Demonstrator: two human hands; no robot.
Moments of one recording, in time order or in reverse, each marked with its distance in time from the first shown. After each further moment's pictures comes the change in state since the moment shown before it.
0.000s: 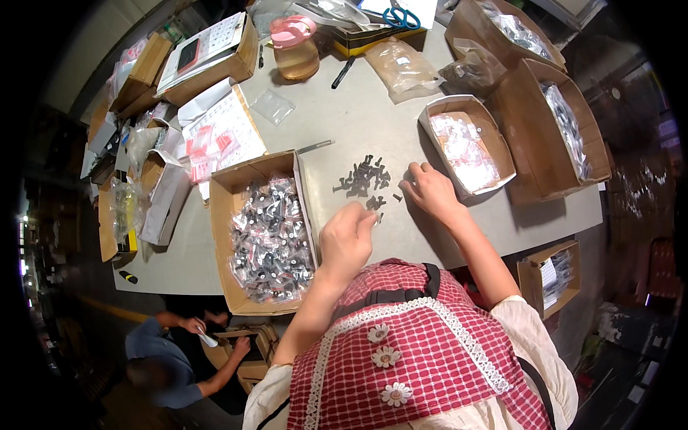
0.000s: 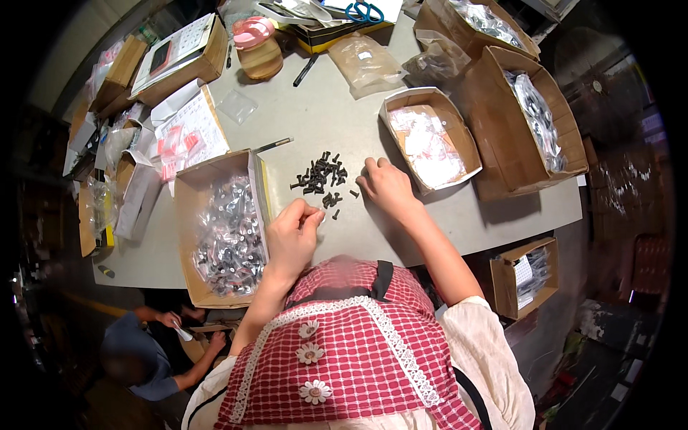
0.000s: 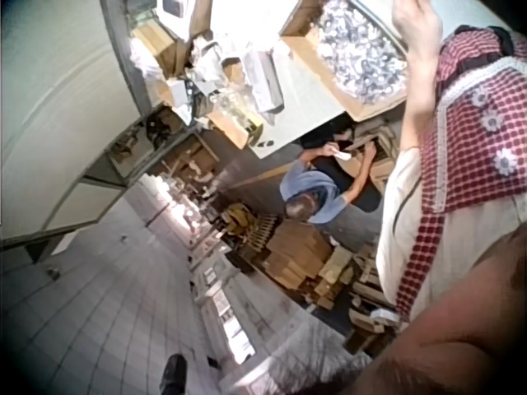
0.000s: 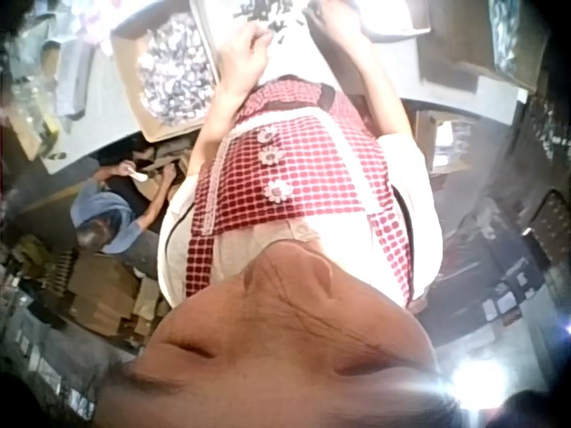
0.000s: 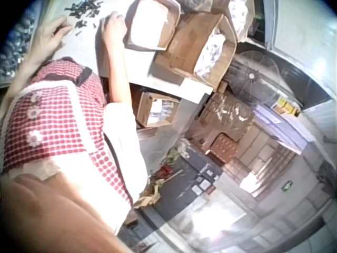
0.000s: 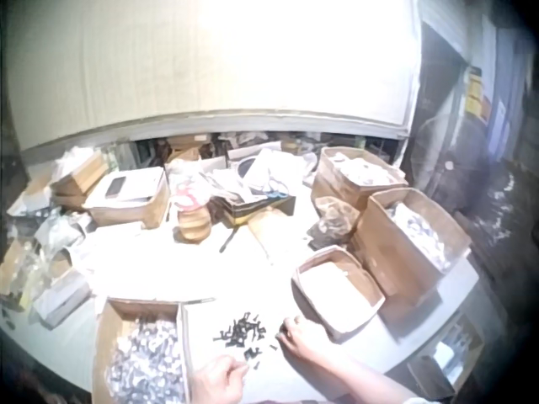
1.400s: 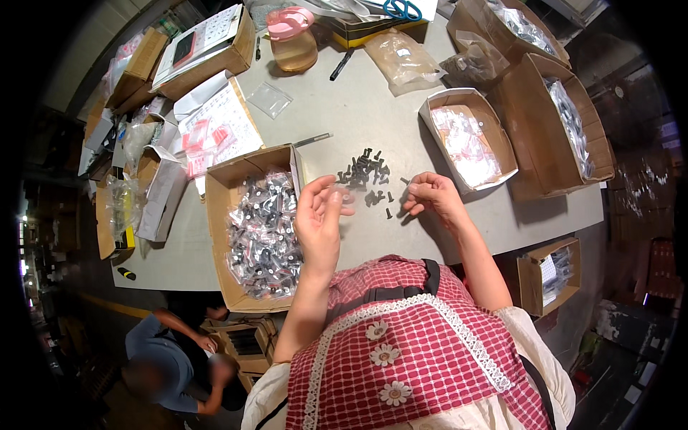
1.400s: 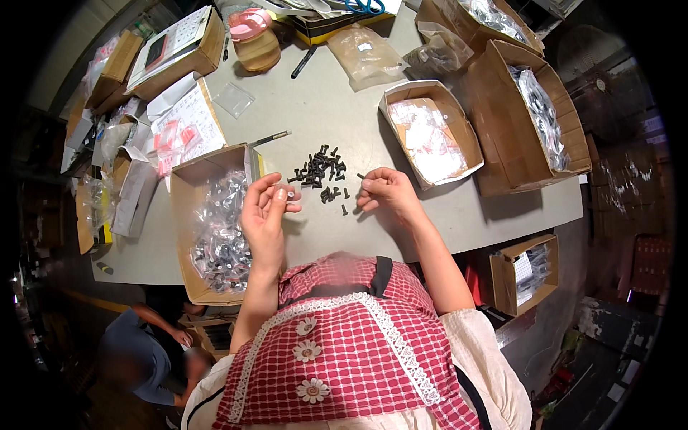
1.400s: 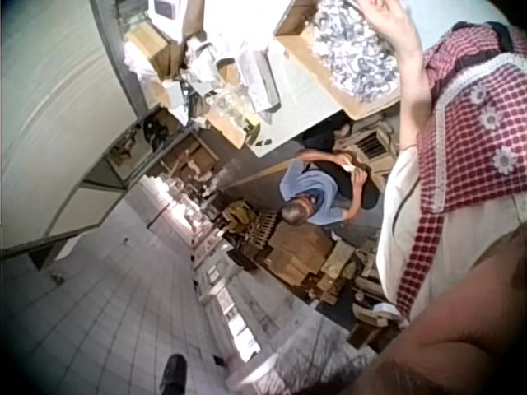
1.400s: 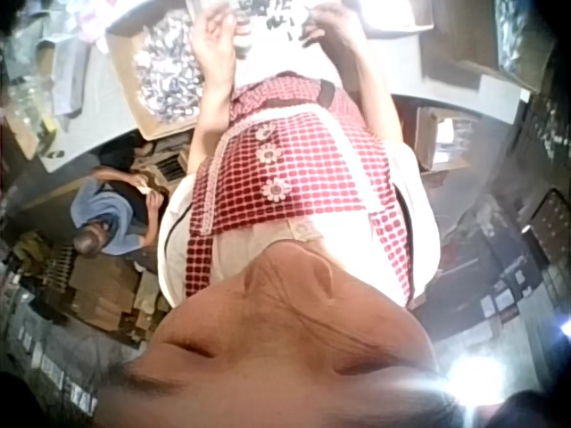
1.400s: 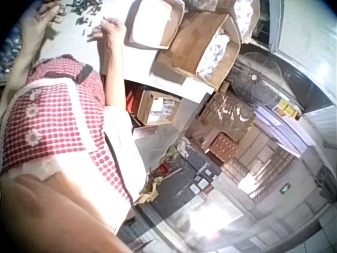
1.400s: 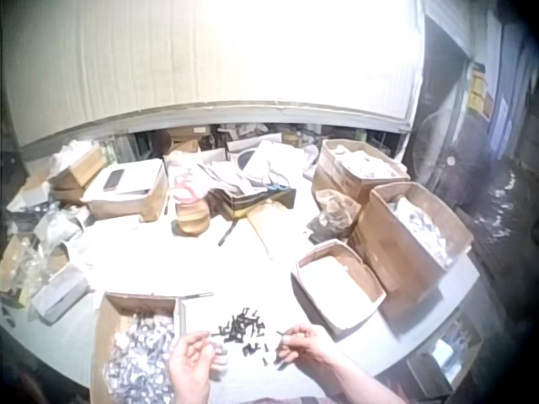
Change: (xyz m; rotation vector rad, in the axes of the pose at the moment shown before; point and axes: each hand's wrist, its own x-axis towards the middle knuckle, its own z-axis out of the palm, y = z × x) left_hand 0.013 -0.007 -0.012 -0.729 0.169 -0.242; right_hand -0.024 -0.014 -0.018 1.459 -0.160 0.640
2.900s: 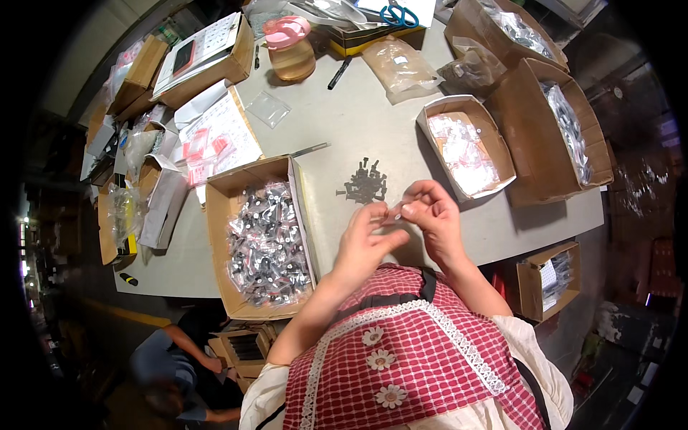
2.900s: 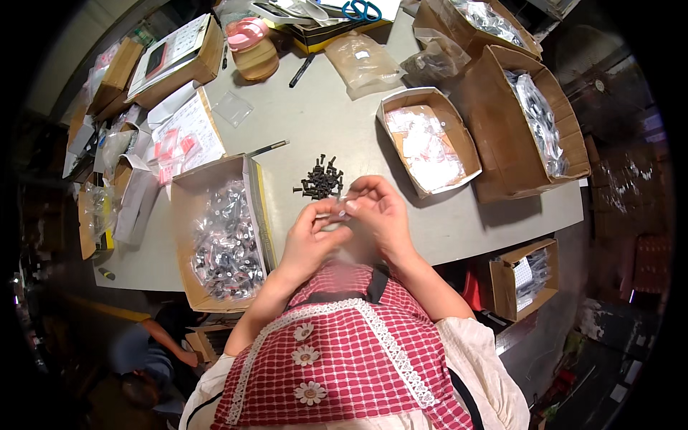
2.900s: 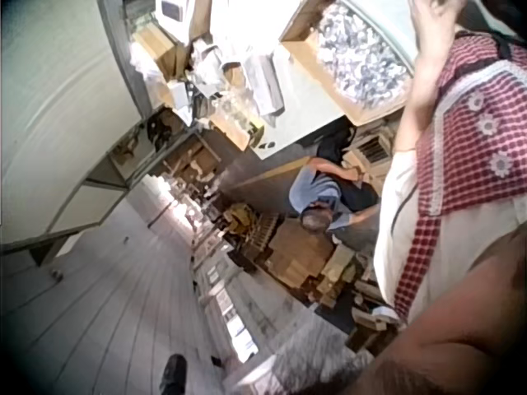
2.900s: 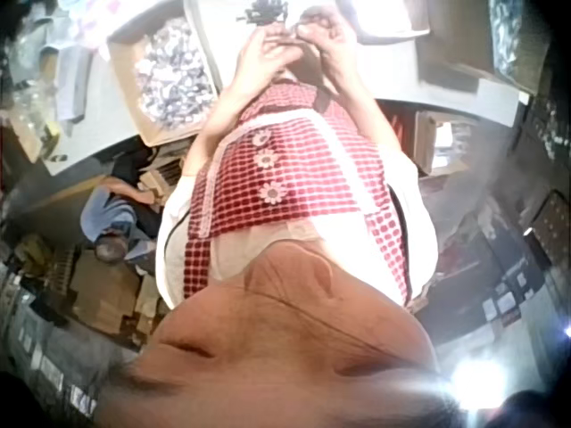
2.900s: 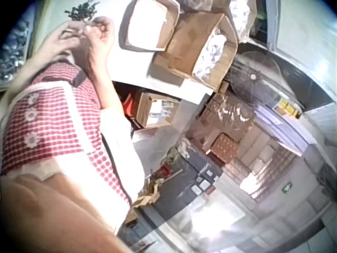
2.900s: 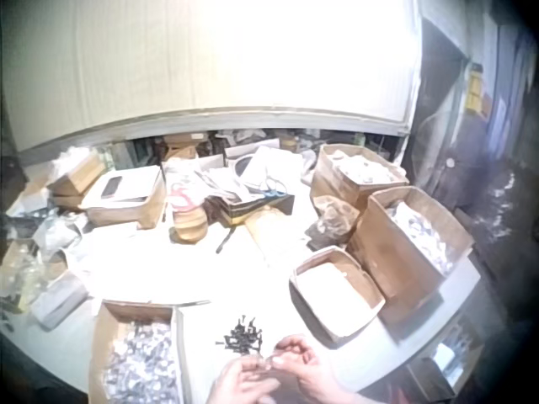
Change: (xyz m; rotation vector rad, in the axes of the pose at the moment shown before) left_hand -0.023 -0.022 0.026 0.179 -0.351 -0.167; right_hand -0.047 -0.011 0.043 0.242 -0.056 -0.363
